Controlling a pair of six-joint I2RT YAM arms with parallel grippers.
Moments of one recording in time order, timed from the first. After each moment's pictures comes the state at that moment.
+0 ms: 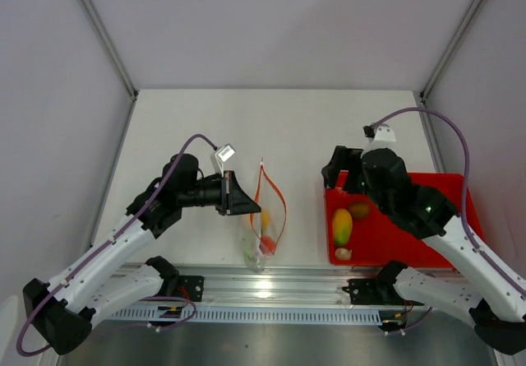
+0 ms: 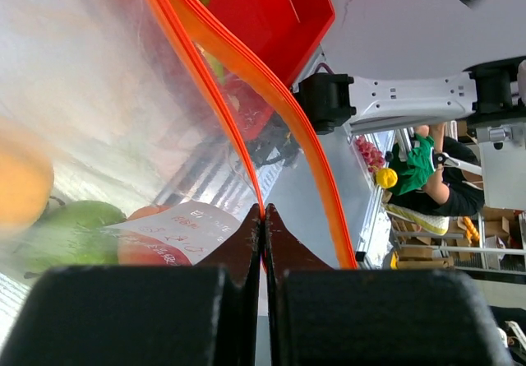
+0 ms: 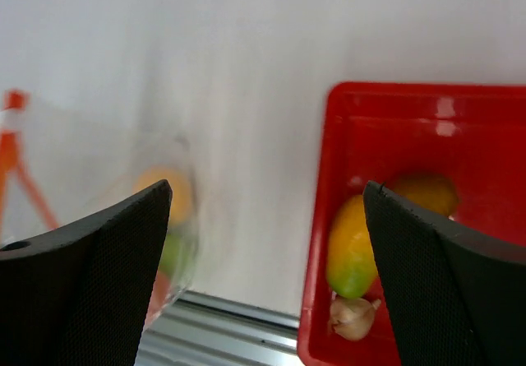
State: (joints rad) left arm -0.62 0.87 0.78 -0.33 0.67 -0.73; right arm 0.83 0.91 1.16 -0.76 0.40 0.55
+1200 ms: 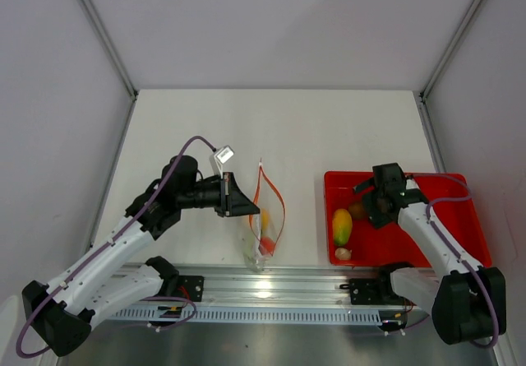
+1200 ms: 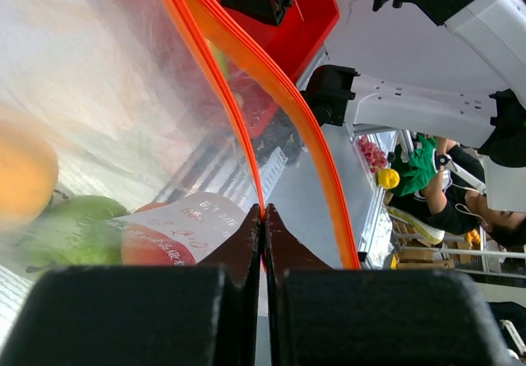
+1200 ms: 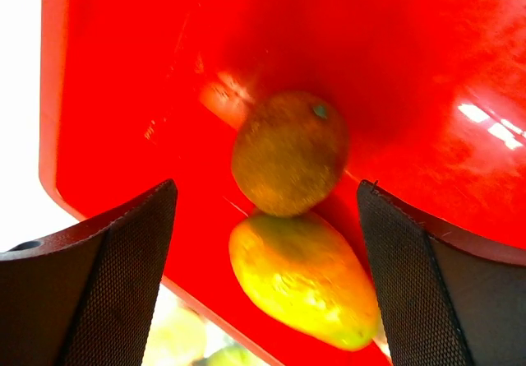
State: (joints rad) left arm -0.62 0.86 0.77 -0.34 0.66 -0.73; right arm 0.18 1.04 0.65 -0.67 0.17 1.22
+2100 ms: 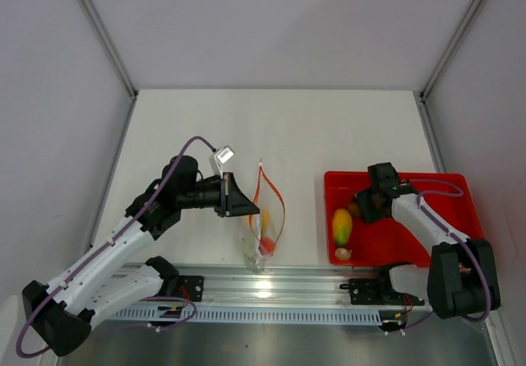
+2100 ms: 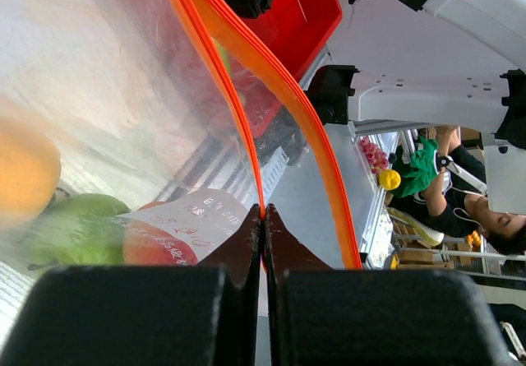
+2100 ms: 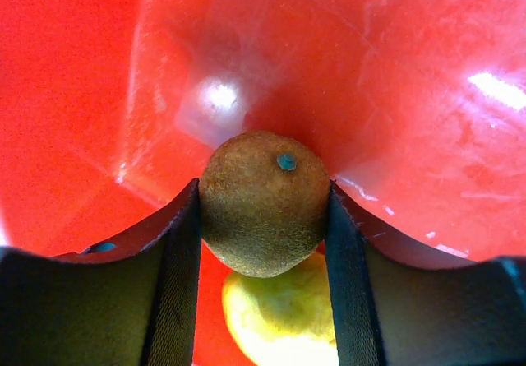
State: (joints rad) left arm -0.62 0.86 0.77 -0.35 0.66 -0.73; right arm 0.17 1.22 0.62 -0.57 0.15 1.31
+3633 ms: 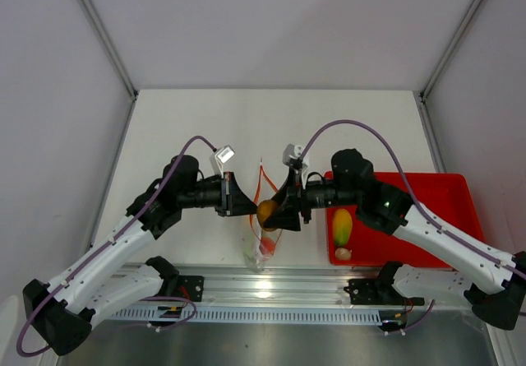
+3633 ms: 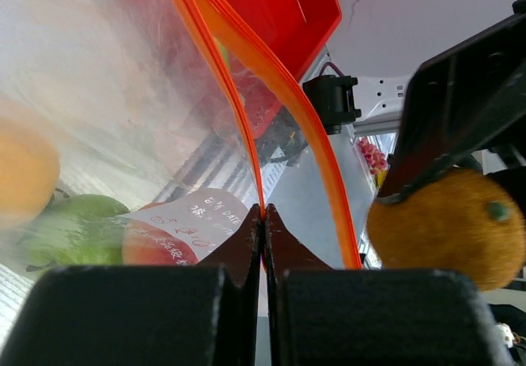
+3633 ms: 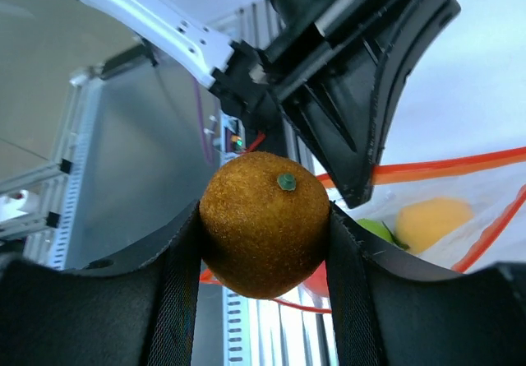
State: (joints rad) left arm -0.62 0.86 0.77 -0.34 0.66 -0.74; right arm 0.93 1.03 1.06 -0.25 -0.63 0.22
